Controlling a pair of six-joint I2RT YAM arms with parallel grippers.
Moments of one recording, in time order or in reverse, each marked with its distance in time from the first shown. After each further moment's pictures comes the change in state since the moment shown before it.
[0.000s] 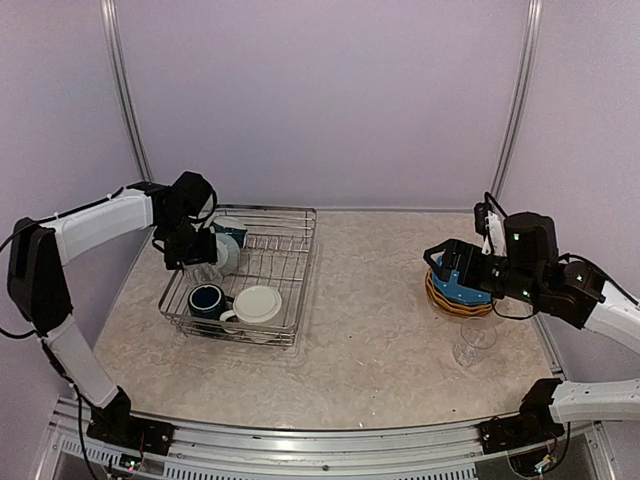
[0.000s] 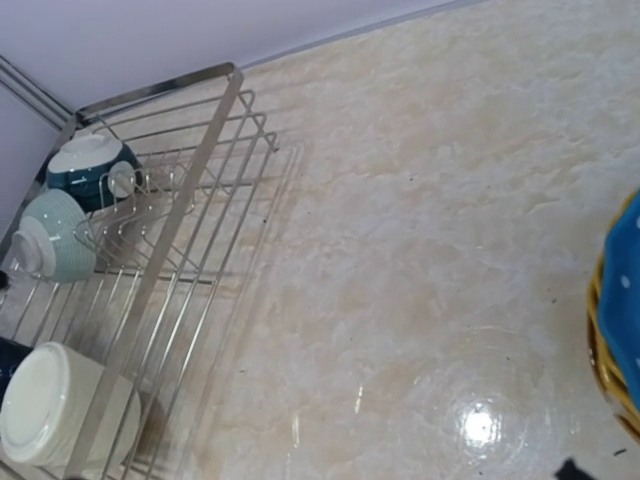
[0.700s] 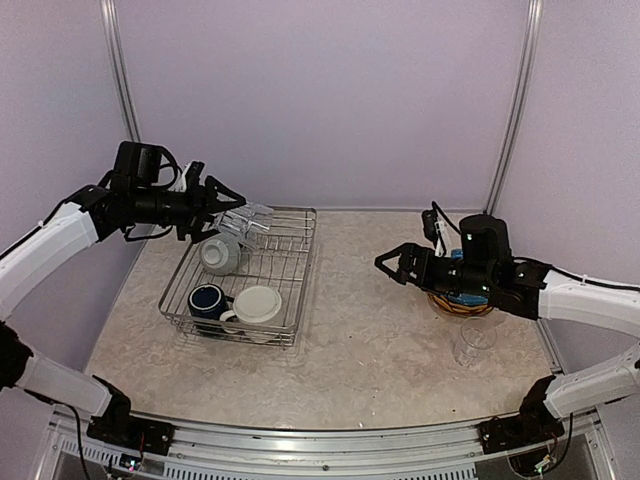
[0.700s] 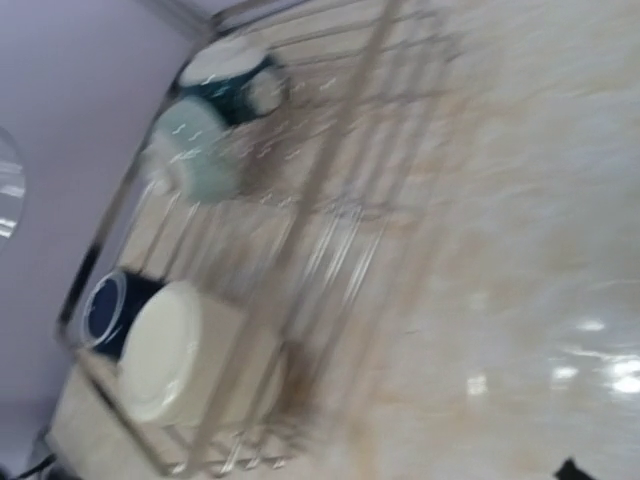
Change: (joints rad) left arm -0.003 -0.399 -0.100 0.374 0.734 -0.222; right arm 0.002 0.276 -0.047 0.374 -0.301 0.072
